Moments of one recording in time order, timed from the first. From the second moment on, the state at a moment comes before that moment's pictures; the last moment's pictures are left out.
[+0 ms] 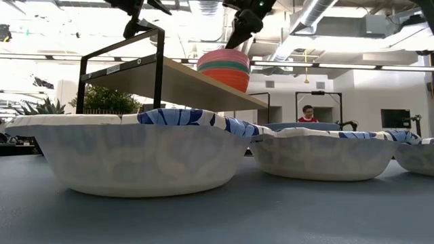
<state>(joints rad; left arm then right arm) 0.90 1.10 1.23 -0.31 0.39 -0.56 -0.35 1.82 1.95 -0.90 0.08 -0.61</state>
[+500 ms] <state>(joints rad) 0.90 1.10 1.23 -0.31 0.39 -0.56 -0.36 1.84 1.95 -0.93 0.08 -0.56</state>
